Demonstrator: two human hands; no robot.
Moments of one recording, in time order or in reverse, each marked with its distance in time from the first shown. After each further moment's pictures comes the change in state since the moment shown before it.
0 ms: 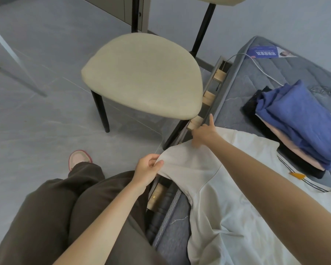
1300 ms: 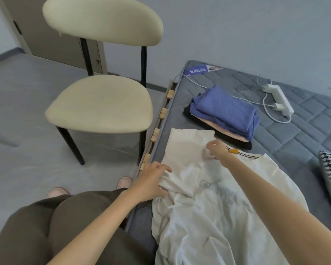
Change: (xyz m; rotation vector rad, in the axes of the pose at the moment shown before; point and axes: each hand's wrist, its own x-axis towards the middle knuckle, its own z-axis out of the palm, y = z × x) left_hand -0.093 0.056 0.088 1.020 -0.429 0.539; right_hand -0.140 0.135 0.133 1.704 0.350 0.455
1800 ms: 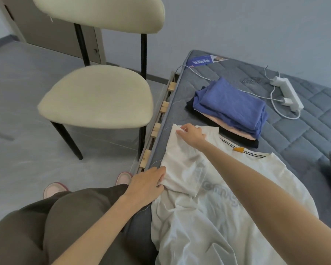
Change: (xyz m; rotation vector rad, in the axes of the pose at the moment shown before) left_hand 0.006 -0.011 0.009 0.259 0.058 -0.015; right_hand 0.027 -0.052 0.069 -0.455 -0.096 -0.308
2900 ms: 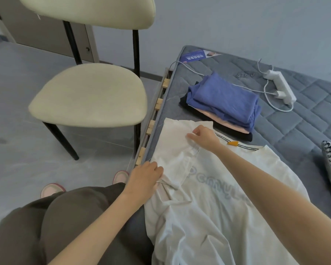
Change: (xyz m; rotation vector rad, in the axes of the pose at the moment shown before) left_hand 0.009 0.003 0.012 0.283 0.083 0.143; right_hand -0.009 0.060 -0.021 -0.054 0.081 0.022
